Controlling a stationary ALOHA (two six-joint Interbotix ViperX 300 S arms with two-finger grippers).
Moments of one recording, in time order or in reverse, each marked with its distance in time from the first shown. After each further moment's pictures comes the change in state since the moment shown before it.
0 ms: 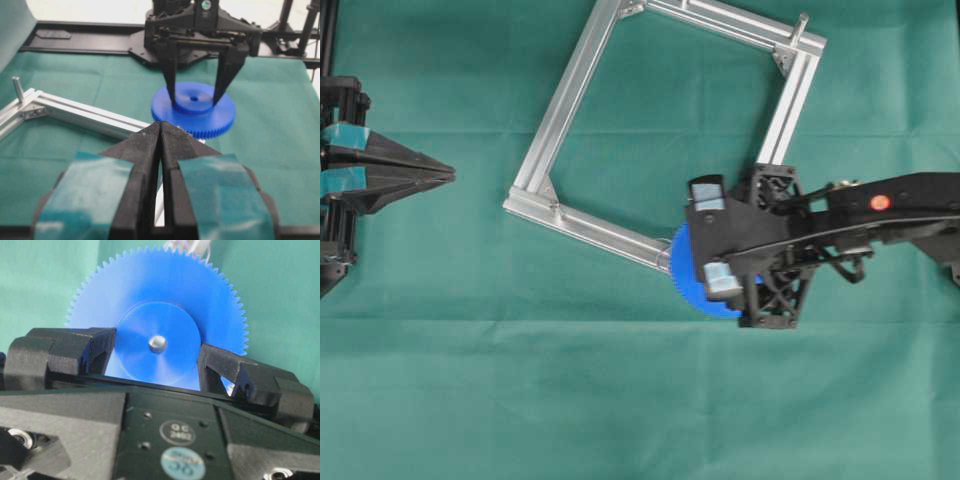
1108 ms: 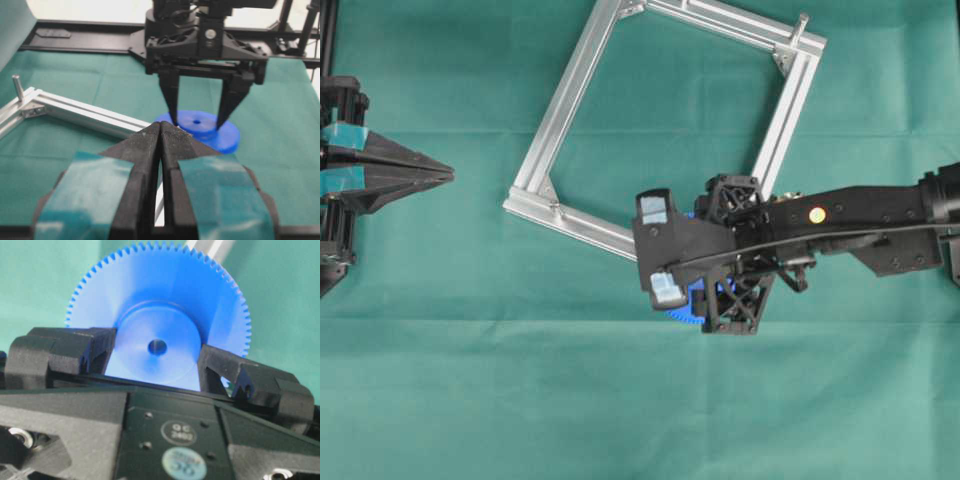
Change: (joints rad) left arm 0.000 -0.008 0.000 0.000 0.009 -0.005; right arm 0.014 0.138 -0.109 0.011 0.015 0.006
